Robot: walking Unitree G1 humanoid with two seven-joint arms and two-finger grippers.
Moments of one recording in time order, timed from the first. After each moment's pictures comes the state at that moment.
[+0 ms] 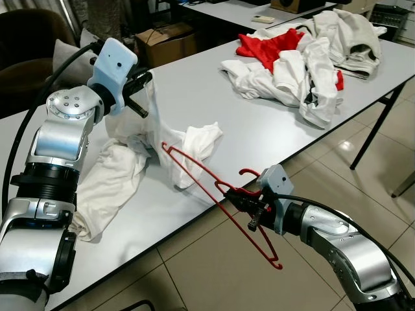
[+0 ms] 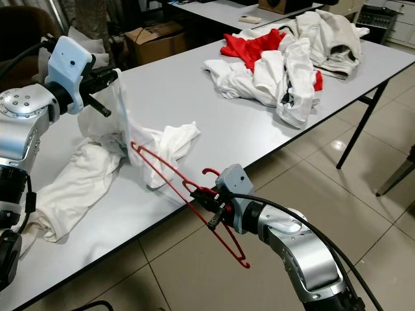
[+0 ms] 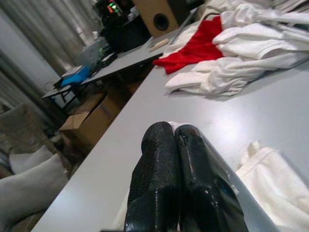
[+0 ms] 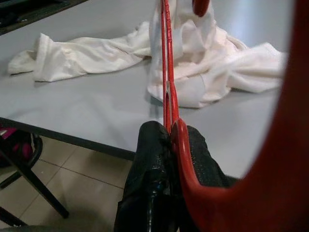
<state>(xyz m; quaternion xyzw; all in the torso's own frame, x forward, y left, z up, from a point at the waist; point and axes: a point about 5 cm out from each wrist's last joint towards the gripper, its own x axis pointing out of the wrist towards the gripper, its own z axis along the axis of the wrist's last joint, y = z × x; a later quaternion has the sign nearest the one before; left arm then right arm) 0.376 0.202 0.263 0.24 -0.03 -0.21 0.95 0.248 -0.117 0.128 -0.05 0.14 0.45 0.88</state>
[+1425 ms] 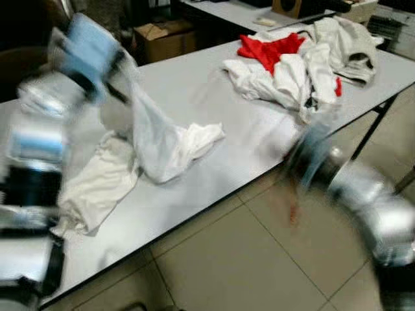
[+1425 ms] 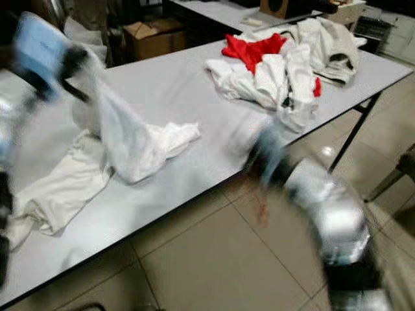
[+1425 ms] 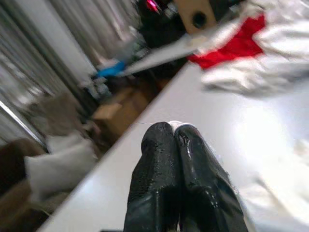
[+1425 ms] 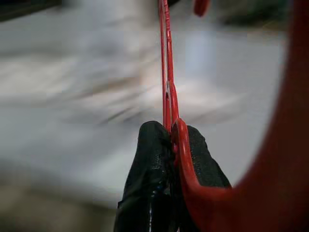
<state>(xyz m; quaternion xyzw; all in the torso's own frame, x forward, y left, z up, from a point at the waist) 0.365 0.207 0.271 0.26 -0.03 -0.15 0.95 0.276 -0.145 0.147 -0.06 0.11 0.42 0.90</state>
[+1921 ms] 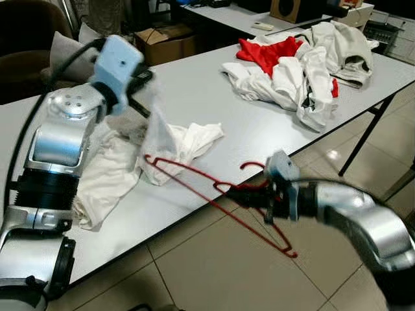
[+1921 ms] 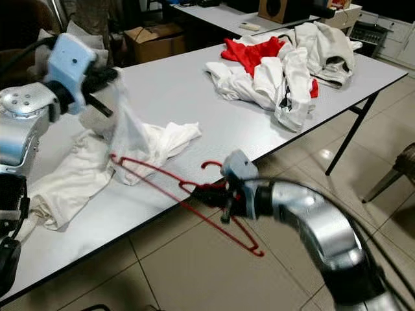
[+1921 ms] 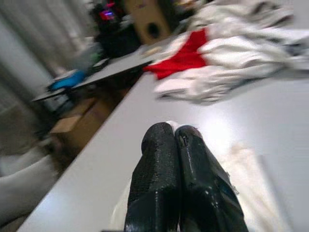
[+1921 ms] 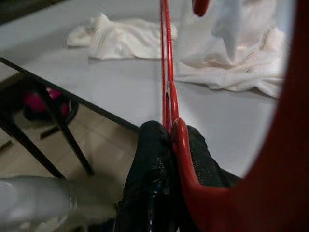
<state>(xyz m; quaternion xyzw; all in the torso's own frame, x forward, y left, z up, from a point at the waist) 0.360 0.179 0.276 0.25 -0.02 -0.25 0.94 0.272 -0.132 0.153 -0.08 0.17 0.54 0.82</state>
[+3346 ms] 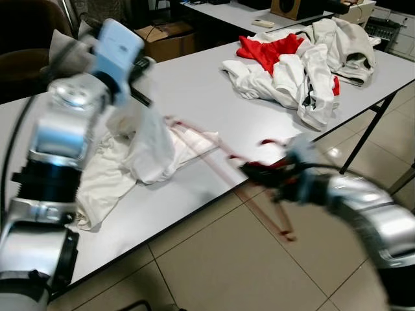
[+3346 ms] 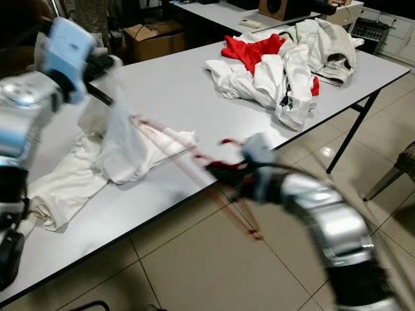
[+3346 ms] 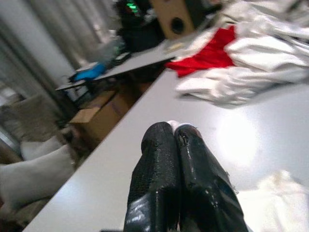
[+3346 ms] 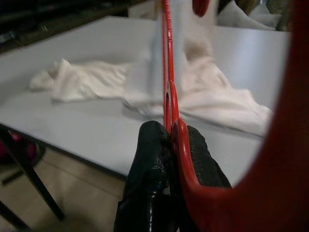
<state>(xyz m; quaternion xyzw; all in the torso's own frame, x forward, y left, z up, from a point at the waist) 0.368 0.176 0.280 0.24 -0.02 -0.19 0.95 0.274 -0.134 0.166 -0.03 0.09 0.49 0.87</state>
